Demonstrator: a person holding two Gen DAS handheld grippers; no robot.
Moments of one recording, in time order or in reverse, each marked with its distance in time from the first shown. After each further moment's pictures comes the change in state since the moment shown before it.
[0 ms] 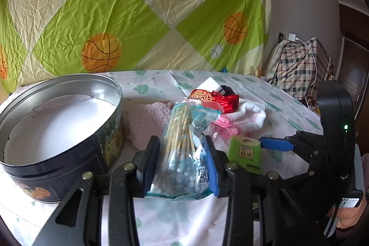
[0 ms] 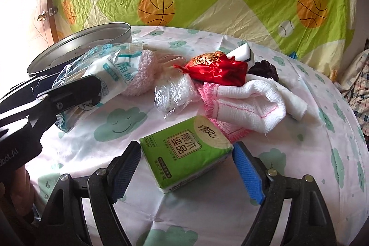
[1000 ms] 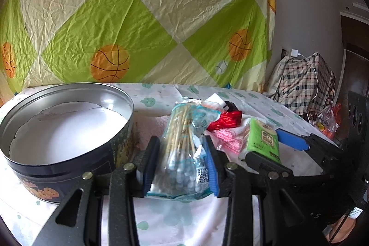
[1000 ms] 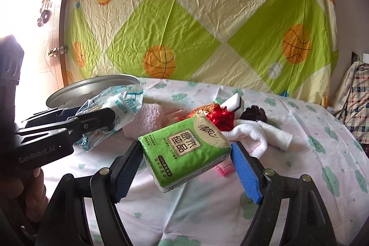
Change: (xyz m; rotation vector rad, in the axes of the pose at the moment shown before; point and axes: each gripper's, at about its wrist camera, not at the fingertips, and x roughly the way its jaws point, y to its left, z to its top) left arm -0.014 0.006 0.001 -0.045 -0.094 0.012; right arm -0.047 0.003 -0.006 0.028 -0.356 -0.002
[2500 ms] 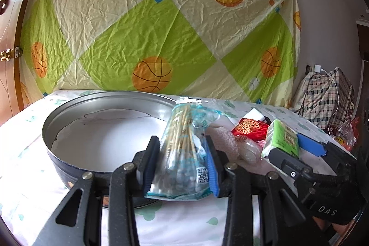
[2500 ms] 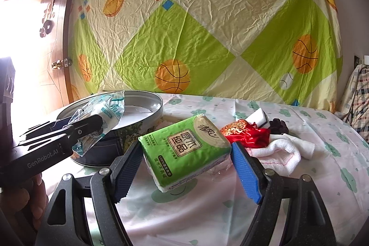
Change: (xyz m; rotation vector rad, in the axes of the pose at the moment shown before) left arm -0.033 0.063 -0.002 -0.044 -0.094 0.152; right arm 0.008 0.055 0.016 0.033 -0.069 0.026
